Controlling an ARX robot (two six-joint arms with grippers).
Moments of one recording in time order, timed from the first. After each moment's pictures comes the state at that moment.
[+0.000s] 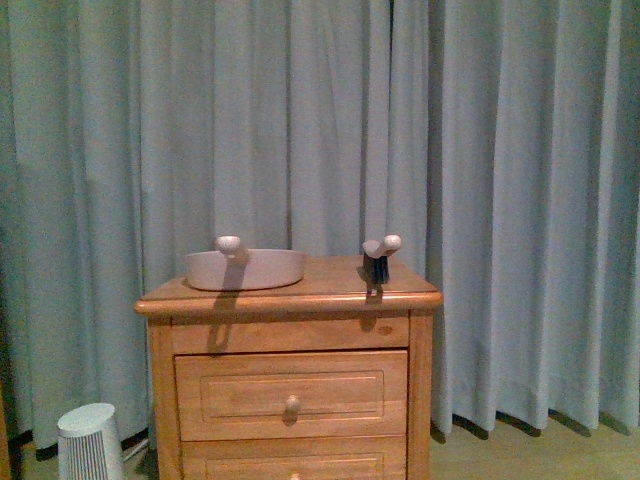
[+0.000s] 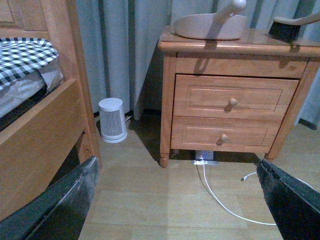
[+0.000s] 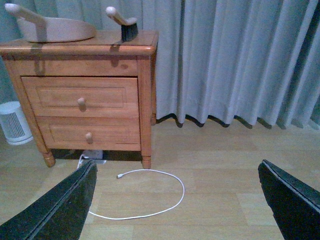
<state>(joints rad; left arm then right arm) 0.00 0.00 0.01 0.00 0.00 0.00 0.00 0.00 0.02 0.00 0.00 0.00</state>
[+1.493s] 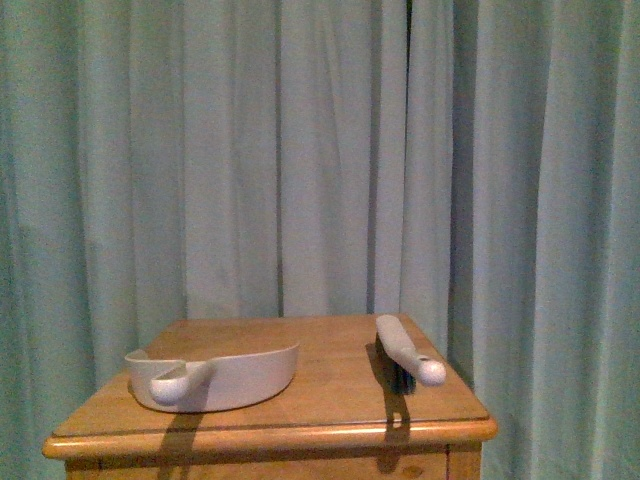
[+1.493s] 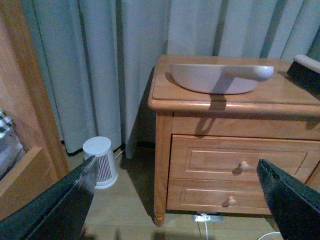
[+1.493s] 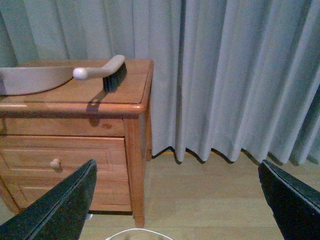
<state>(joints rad) 0.00 0.00 0.01 0.00 0.00 0.00 0.00 0.00 0.02 0.00 0.00 0.00</state>
